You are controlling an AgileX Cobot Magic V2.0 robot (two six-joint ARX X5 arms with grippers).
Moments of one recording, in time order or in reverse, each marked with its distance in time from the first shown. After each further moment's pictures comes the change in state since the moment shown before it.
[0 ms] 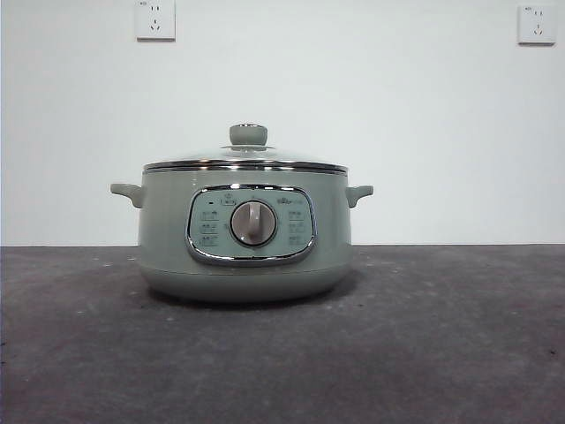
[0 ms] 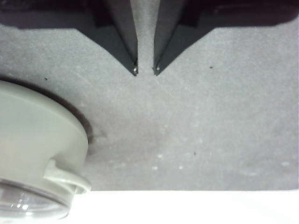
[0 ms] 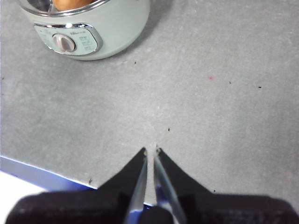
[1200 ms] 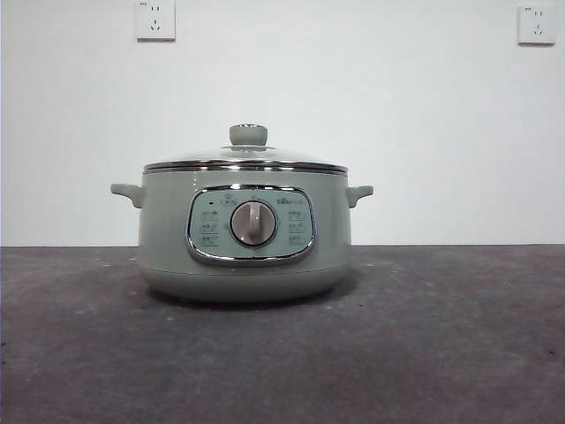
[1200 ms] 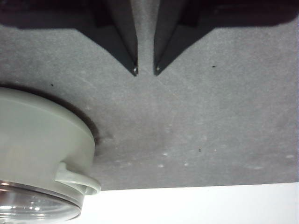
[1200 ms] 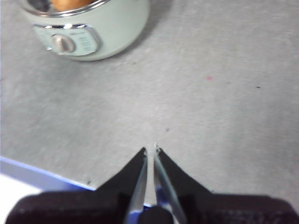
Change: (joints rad) left arm 0.003 -0.081 0.000 -0.078 0.027 0.034; right arm -0.018 -0.003 0.000 0.000 0.008 0.000
